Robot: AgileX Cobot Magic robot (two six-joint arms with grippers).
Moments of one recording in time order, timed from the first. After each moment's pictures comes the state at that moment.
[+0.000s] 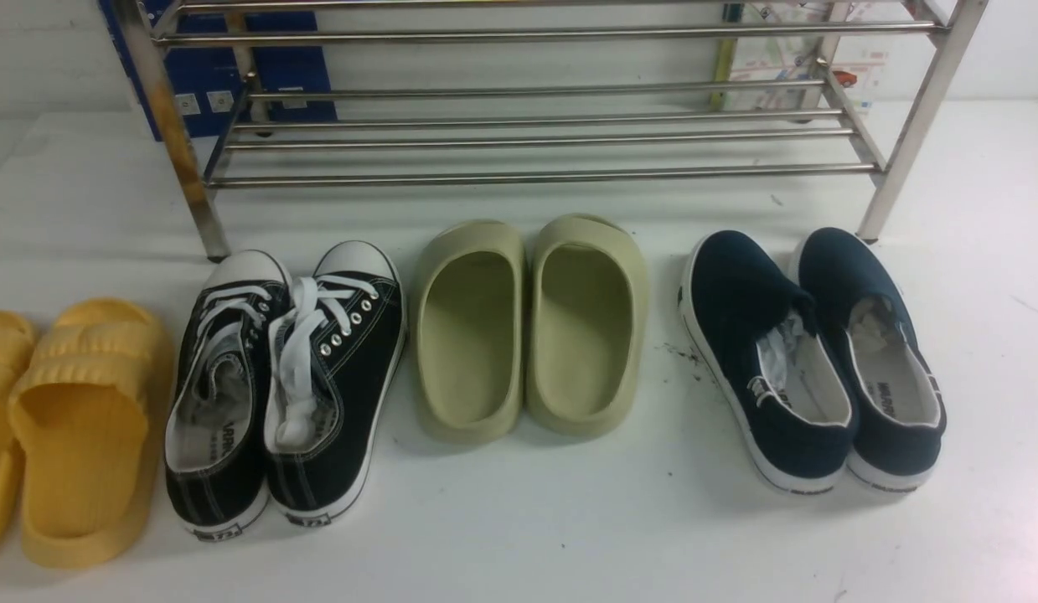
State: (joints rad) right arm 0.15 -0.01 0.01 -0.01 0.39 -0.01; left arm -0.19 0.50 -0.78 -0.08 0.41 -0.52
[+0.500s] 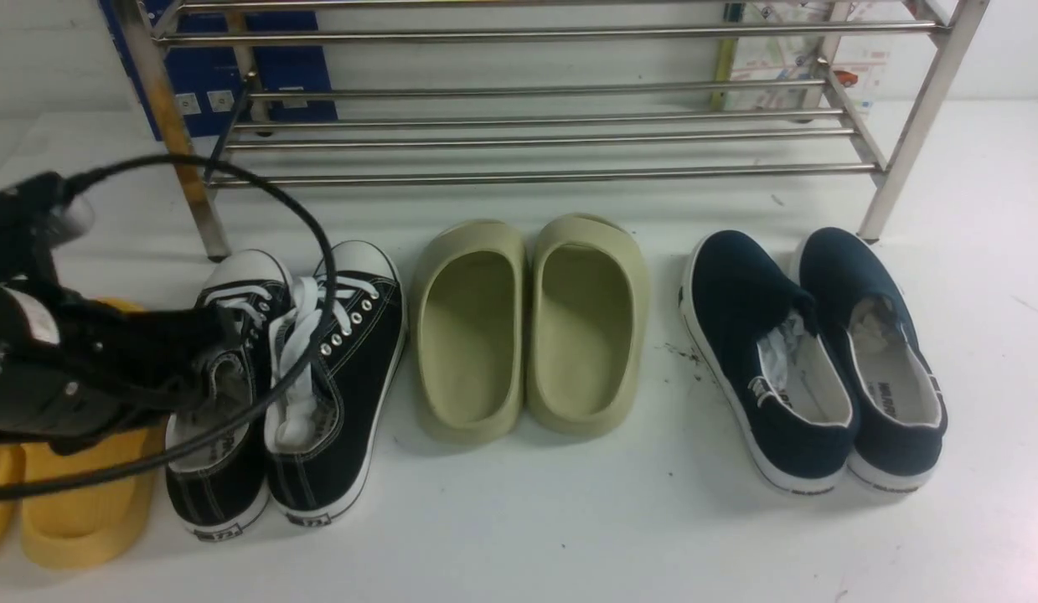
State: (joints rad) right arm 0.15 -0.01 0.01 -0.01 0.39 -0.01; left arm -0.19 1.19 -0.80 0.08 0.69 -0.62
